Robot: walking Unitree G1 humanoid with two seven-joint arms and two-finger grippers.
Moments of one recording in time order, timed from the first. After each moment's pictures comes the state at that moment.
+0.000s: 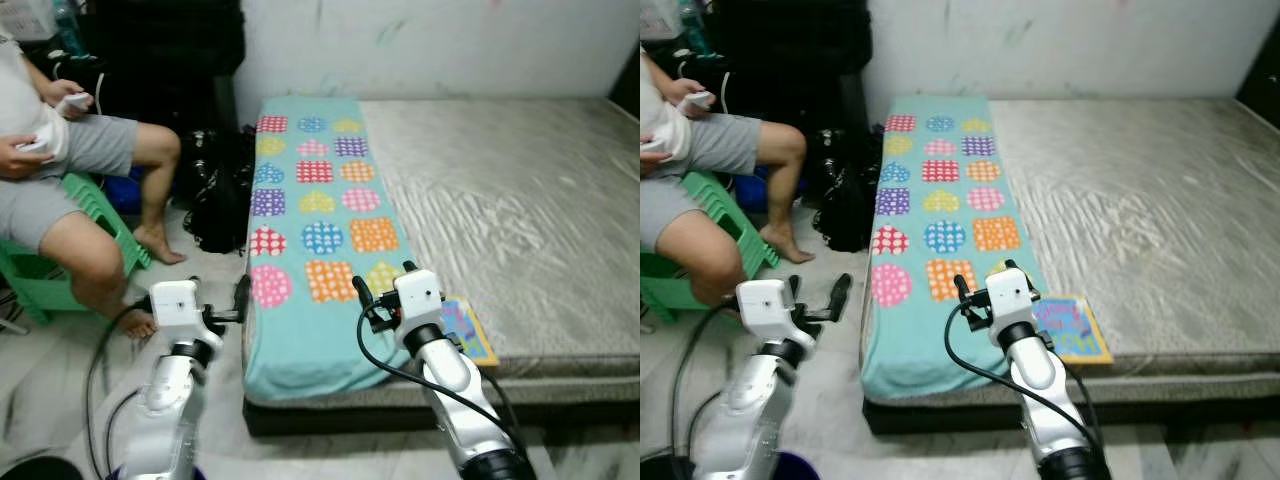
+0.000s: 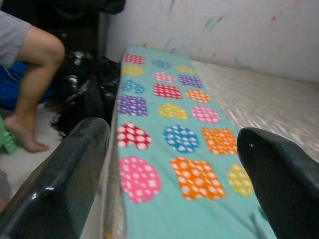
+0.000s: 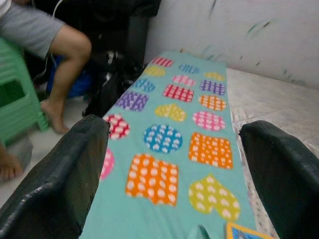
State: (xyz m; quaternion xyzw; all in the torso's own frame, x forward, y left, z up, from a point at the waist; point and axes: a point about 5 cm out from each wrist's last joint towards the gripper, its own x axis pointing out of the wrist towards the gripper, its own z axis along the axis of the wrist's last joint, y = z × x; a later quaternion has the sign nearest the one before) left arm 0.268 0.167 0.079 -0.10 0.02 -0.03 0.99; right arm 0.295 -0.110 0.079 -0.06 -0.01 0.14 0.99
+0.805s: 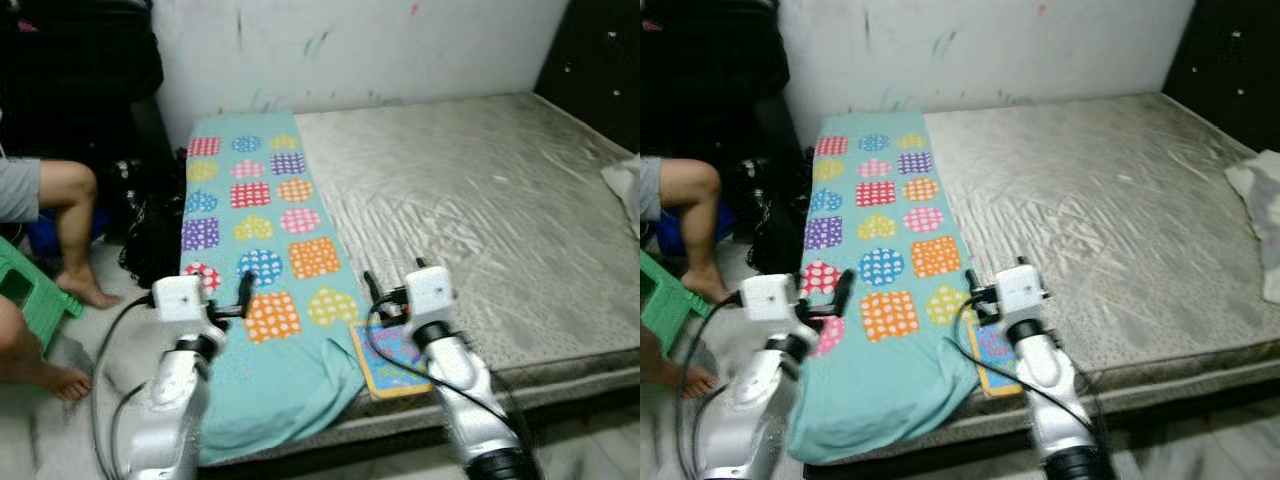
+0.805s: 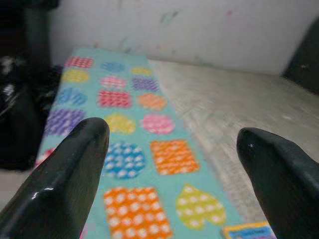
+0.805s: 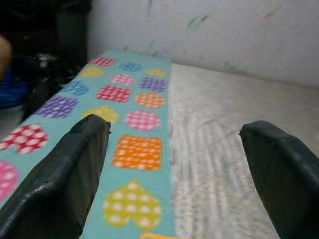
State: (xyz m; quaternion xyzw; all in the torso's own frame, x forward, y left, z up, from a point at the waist) left arm 0.272 0.166 0.080 -0.10 0.02 -0.03 0.99; right arm 0.295 -0.114 0.079 -0.07 -0.01 0.13 0.99
